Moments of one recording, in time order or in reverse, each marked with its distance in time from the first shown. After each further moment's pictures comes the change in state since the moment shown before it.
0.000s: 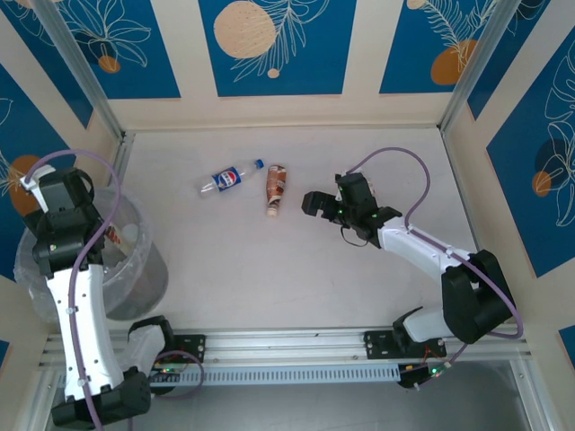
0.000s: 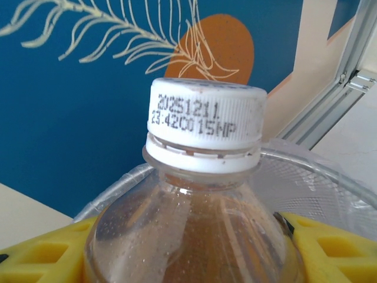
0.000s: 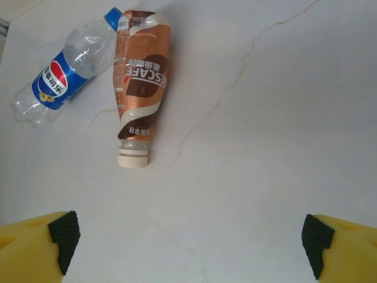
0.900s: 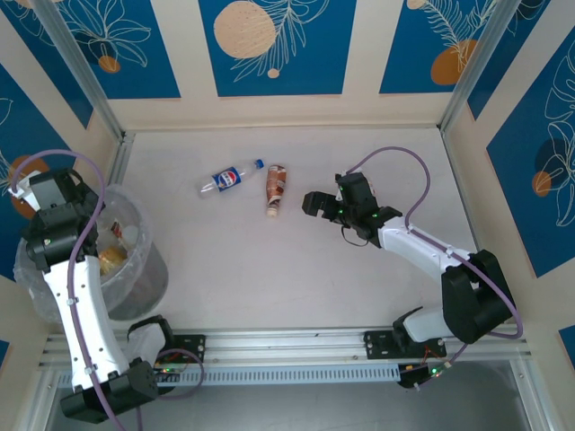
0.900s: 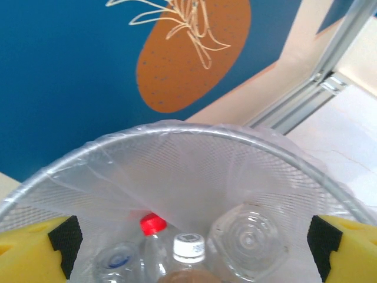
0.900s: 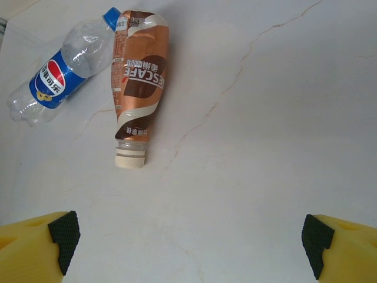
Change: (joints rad) left arm 0.085 0.037 0.032 -0.059 0.178 -0.185; right arm -0.005 0.001 0.001 -0.005 0.000 -0.017
